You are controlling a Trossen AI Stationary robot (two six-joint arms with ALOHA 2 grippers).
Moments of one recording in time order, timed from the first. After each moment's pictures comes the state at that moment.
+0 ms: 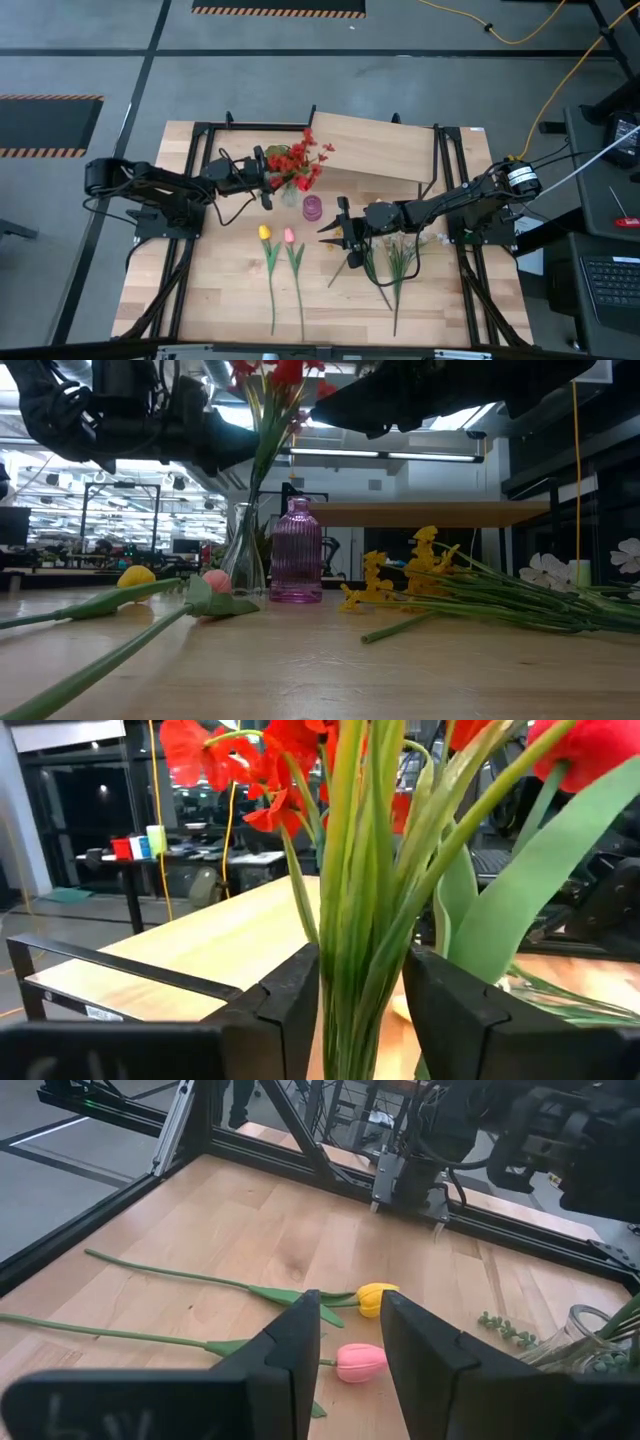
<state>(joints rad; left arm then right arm) 0.29 1.25 0.25 1.11 0.02 -0.01 0.20 1.61 0.83 0.51 0.06 -0.21</state>
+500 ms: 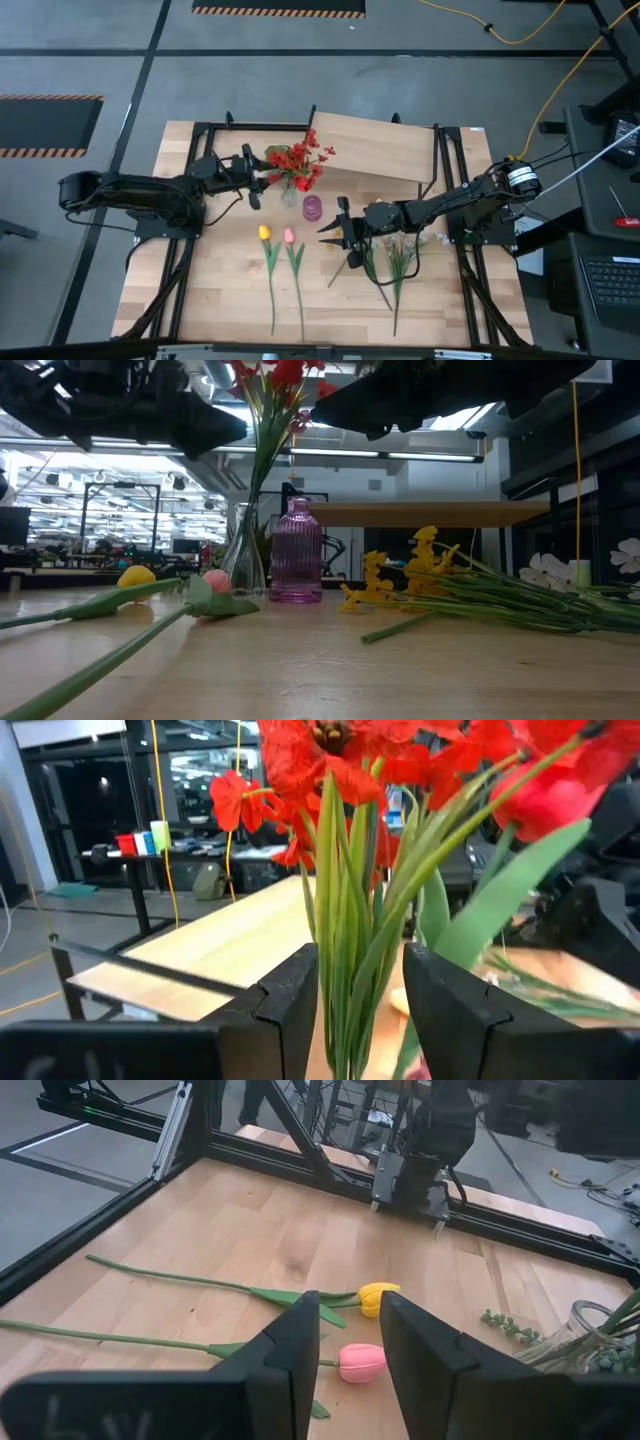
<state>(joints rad) 0.29 0.91 0.25 0.73 0.02 0.00 0.20 1.61 0.83 0.51 0.06 -0.19</state>
